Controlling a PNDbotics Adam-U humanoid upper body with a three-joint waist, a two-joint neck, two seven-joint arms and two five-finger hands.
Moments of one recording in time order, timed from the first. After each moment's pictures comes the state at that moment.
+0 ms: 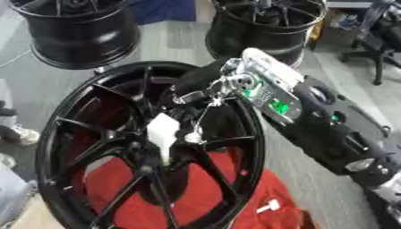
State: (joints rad) left arm -0.13 0.17 0.10 -1.80 0.01 0.05 -0.34; right arm -0.77 -0.56 0.58 -1.65 0.55 -0.22 0.91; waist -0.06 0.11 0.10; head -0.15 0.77
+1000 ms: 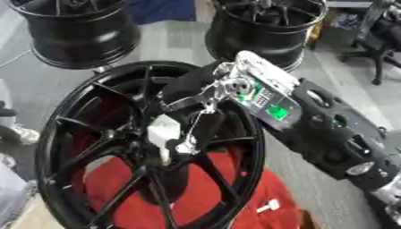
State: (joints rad) left arm -0.13 0.17 0.10 -1.80 0.01 0.06 -0.35; right arm -0.77 -0.56 0.60 -1.75 0.46 -0.17 0.91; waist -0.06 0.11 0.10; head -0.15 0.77
